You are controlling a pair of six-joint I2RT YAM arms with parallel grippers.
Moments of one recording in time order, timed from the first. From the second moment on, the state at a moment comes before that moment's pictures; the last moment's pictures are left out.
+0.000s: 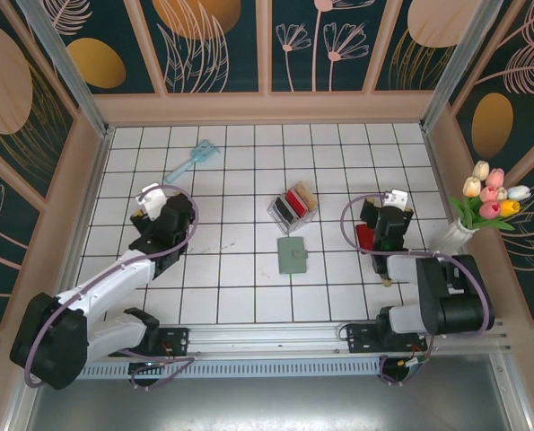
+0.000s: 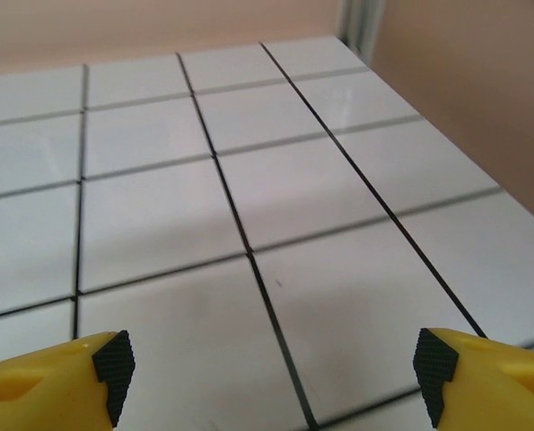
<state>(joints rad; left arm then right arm) -0.45 1.12 0.53 -0.02 -0.85 -0.59 0.09 1.39 0.27 0.79 0.32 0.10</state>
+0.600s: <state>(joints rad) -0.26 1.09 0.30 0.39 -0.86 -0.30 -0.01 1.54 0.21 1.14 0.07 0.08</state>
